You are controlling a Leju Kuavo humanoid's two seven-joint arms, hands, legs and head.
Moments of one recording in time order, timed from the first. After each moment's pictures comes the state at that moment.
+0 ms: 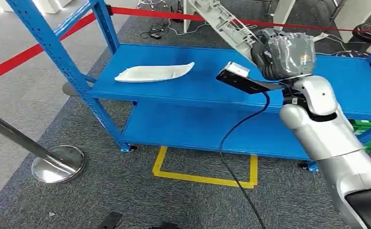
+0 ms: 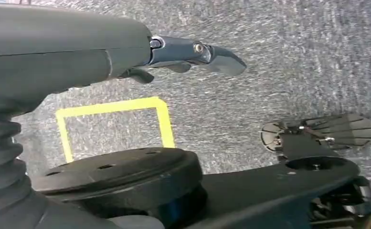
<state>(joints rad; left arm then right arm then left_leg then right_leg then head) -0.13 -0.23 1.24 -0.20 -1.33 0.04 -0.04 -0.87 -0.10 0.46 -1.08 0.96 -0.29 -0.05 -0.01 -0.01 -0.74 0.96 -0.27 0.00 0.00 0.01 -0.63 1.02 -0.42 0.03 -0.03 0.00</state>
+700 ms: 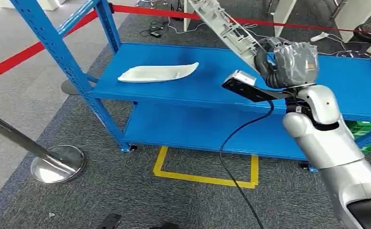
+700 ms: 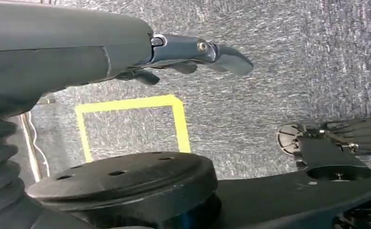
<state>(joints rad) -0.13 -0.22 1.26 -0.20 -1.33 0.05 0.03 -0.81 -0.12 0.43 -1.14 0.93 -0.29 -0.07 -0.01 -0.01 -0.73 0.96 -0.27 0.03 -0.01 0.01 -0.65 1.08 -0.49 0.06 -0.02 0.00</state>
